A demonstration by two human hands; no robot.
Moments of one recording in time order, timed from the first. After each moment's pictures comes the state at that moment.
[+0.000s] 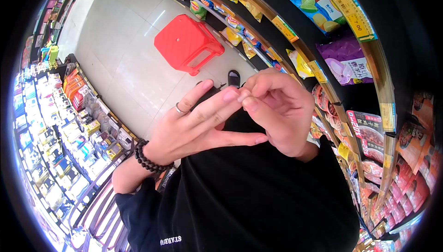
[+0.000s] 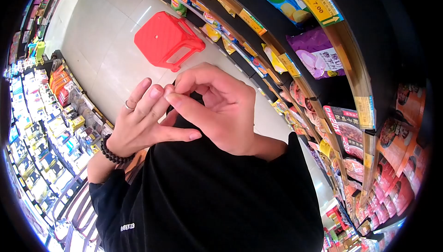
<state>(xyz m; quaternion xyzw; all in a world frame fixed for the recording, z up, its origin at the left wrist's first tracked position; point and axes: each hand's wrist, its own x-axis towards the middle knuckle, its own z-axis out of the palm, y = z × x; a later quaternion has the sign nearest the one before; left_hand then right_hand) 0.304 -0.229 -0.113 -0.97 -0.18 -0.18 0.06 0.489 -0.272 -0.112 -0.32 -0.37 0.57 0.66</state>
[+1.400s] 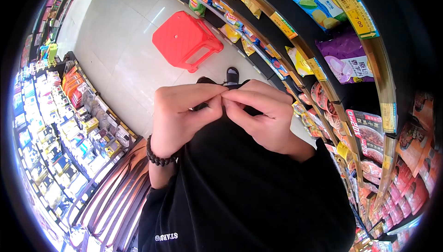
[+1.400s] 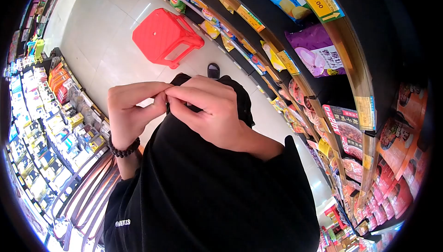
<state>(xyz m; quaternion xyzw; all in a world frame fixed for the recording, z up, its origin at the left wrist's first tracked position) 0.321 -0.223 -0.109 -0.76 -0.42 -0.27 -0.42 0.486 -0.276 -0.141 -0.48 -0.59 0.34 0.55</state>
